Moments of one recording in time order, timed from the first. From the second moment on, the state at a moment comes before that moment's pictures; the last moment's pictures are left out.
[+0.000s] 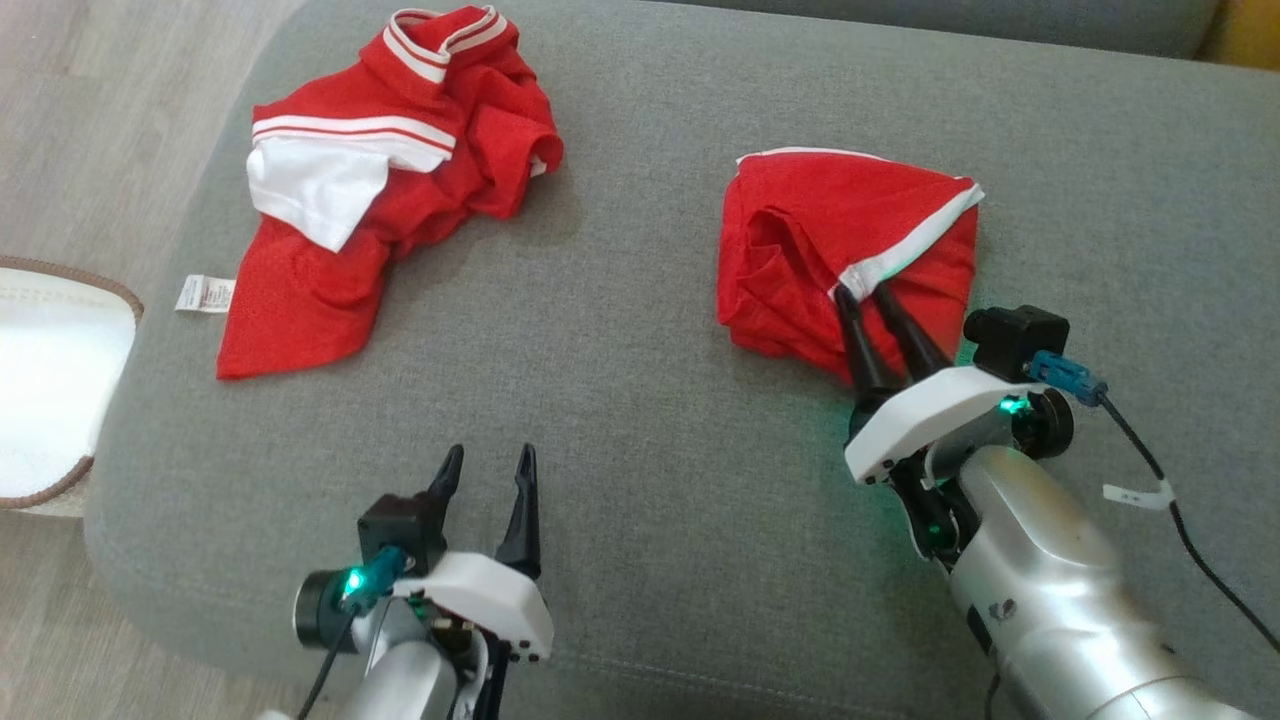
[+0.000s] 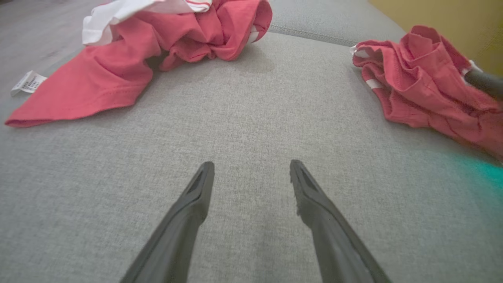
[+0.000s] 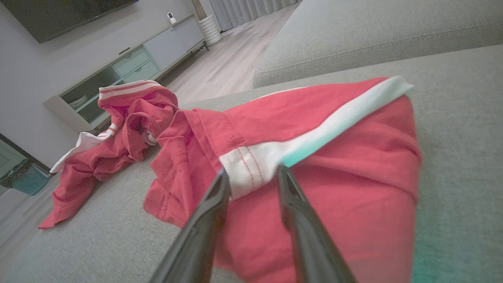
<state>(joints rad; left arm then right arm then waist) -0.14 0.04 -0.44 0.43 -0.32 0.19 -0.26 -0.59 -0.06 0.43 0.91 0.56 0.13 -0.25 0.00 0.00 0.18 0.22</state>
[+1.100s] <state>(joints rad) -0.21 0.04 -0.53 0.40 -0.40 0.22 -0.26 -0.94 -0.11 0.25 1.09 0.23 0.13 -0.25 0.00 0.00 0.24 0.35</state>
